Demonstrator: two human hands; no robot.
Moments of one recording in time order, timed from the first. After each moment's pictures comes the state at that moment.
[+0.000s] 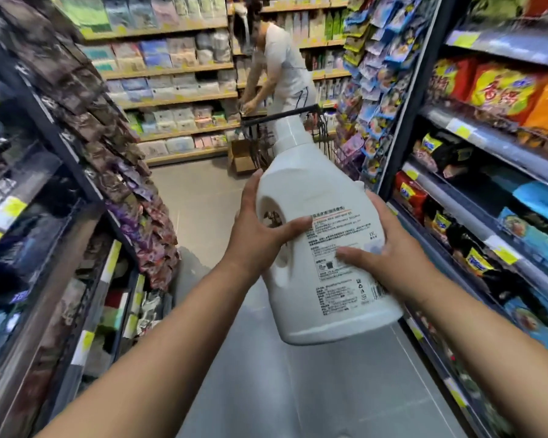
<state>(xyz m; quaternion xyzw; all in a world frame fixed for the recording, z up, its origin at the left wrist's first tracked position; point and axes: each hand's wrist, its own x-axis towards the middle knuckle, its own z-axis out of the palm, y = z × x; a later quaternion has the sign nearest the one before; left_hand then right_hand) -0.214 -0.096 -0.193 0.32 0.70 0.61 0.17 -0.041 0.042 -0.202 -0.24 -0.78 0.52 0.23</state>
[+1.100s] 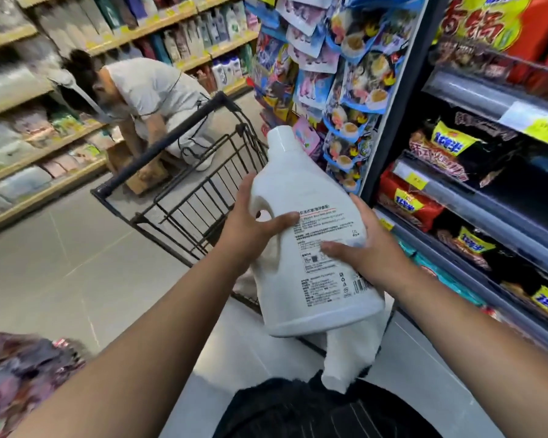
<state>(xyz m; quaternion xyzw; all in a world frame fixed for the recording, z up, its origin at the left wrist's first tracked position) -0.597 0.414 -0.300 0.38 0.72 0.42 0.41 -0.378 0.460 -0.326 -0.46 -0.62 0.58 0.25</state>
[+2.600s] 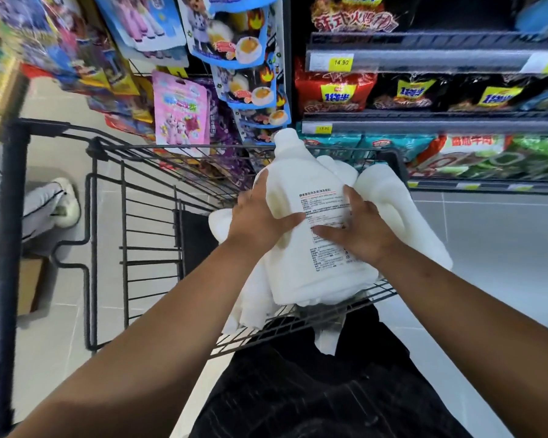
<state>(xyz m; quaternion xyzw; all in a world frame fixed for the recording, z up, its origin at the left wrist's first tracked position) -0.653 0.563 -0.438 0.72 0.57 0.01 0.40 -0.476 0.459 -0.445 -0.80 -0.37 0.44 0.16</state>
